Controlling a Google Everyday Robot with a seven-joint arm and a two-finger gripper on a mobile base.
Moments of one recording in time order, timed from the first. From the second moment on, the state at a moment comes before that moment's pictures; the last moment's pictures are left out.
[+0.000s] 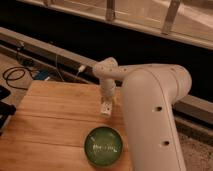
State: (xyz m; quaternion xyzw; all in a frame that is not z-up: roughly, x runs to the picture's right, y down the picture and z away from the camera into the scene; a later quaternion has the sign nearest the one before) arm 0.028 0.075 0.859 -0.20 0.33 0.73 0.56
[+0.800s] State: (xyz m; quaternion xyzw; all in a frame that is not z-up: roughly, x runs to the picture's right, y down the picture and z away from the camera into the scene) arm 0.120 0.104 0.726 -0.13 0.35 0.77 0.52
